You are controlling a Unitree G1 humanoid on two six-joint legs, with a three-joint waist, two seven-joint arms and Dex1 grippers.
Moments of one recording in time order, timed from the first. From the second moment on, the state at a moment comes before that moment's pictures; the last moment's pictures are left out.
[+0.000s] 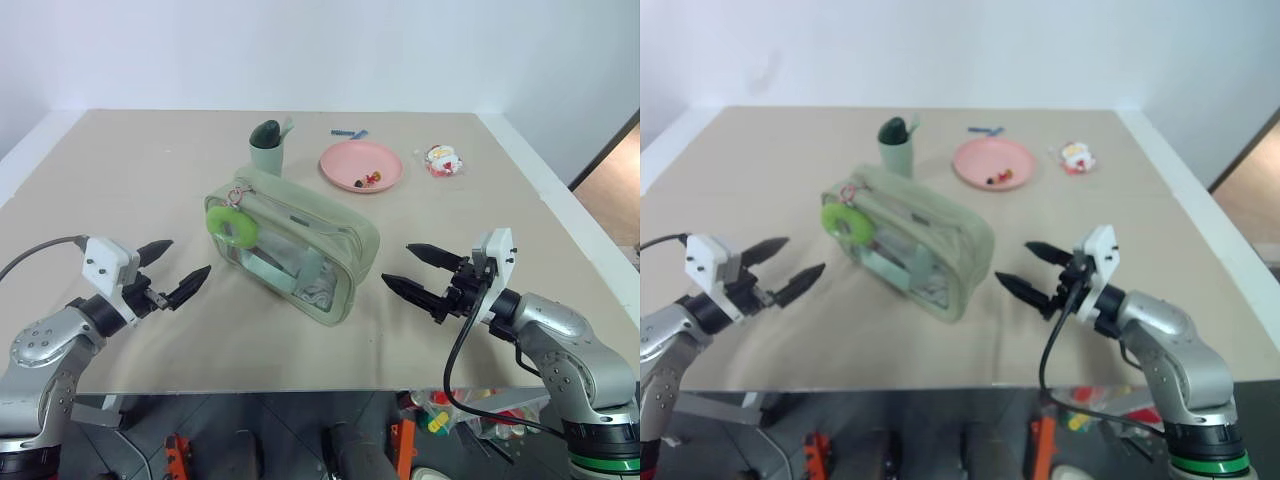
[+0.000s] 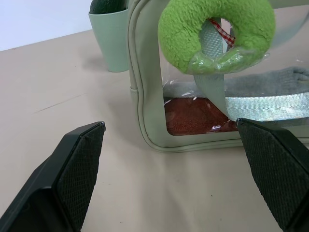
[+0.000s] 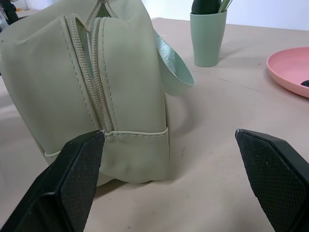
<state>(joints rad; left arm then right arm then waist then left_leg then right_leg) -0.01 0.61 0.32 -0.30 -0.53 0.31 -0.69 -0.16 -0.63 -0.17 -0.32 0.65 0.48 0.78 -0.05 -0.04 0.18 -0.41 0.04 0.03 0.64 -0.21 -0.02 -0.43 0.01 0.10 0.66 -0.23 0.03</state>
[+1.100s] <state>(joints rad) -0.15 0.84 0.15 -0.62 -0.93 0.66 -0.94 -0.55 -0.65 0.01 -0.15 0.66 0.64 0.90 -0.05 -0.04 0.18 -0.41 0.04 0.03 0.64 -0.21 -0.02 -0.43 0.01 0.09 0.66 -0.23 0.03</state>
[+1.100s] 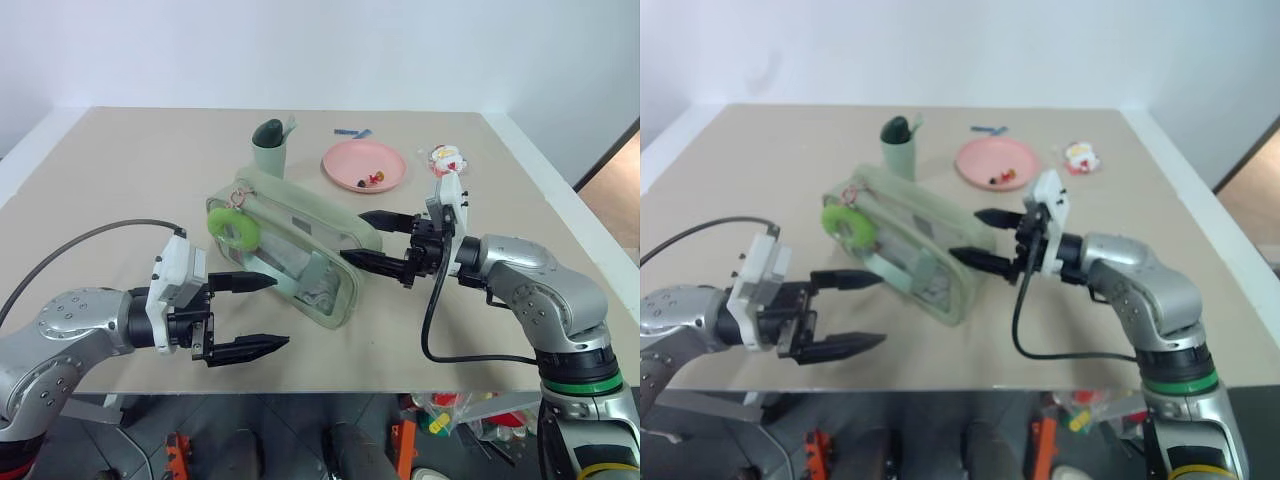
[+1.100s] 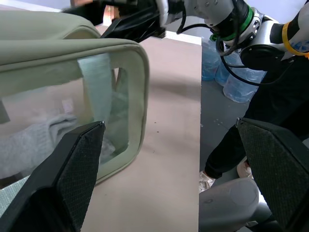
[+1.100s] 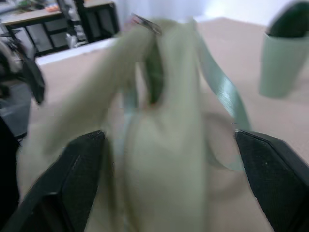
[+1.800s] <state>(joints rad) -0.13 0.81 0.14 -0.65 -0.90 0.66 -0.89 -0.64 -0.66 0.07 0.11 0.51 0.37 1.26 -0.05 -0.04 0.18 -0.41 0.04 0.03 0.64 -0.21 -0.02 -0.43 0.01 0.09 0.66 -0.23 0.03</state>
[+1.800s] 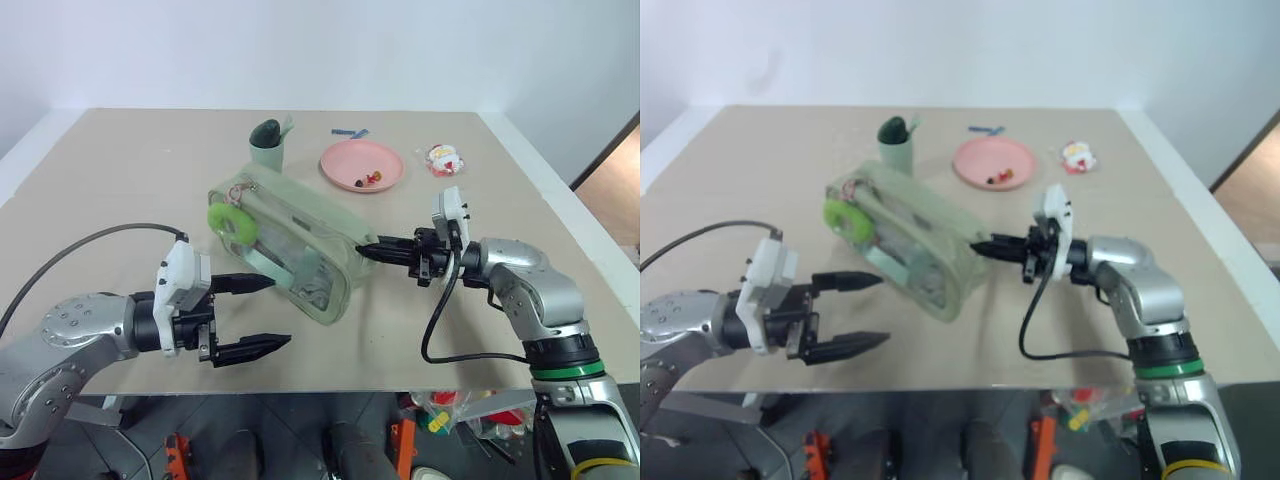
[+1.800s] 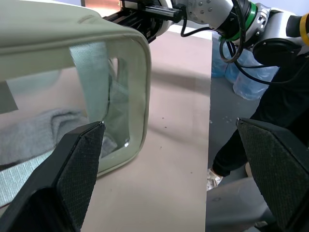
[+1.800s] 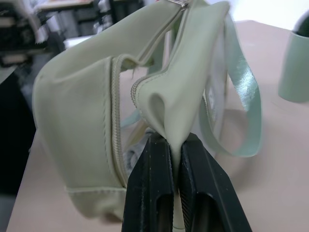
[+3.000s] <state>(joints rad) -0.20 0.72 0.09 -0.58 -0.85 0.65 -0.83 -0.56 -0.61 -0.19 -0.13 0.57 0.58 1.01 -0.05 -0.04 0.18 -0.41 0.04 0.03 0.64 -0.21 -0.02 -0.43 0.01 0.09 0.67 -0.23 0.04</state>
